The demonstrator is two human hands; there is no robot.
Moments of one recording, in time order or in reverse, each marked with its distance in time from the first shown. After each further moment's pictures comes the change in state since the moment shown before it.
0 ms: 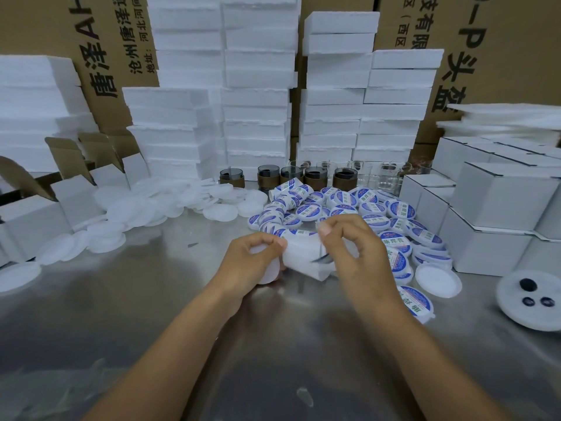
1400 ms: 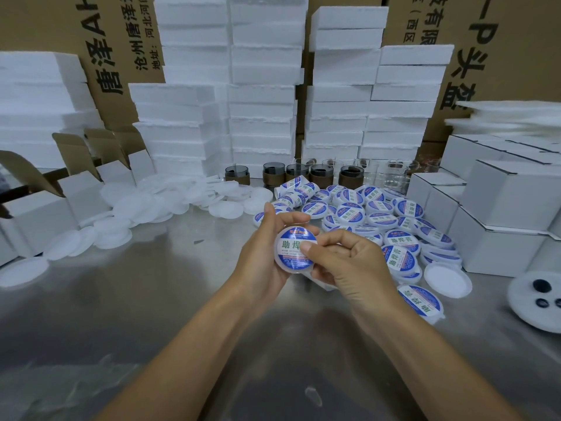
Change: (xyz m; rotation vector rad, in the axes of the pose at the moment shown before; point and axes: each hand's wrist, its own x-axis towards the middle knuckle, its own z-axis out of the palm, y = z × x) left_hand -0.008 0.018 0.018 -0.524 -0.210 -0.049; right_hand -0.004 -0.012 0.016 0.422 -0.024 0.472
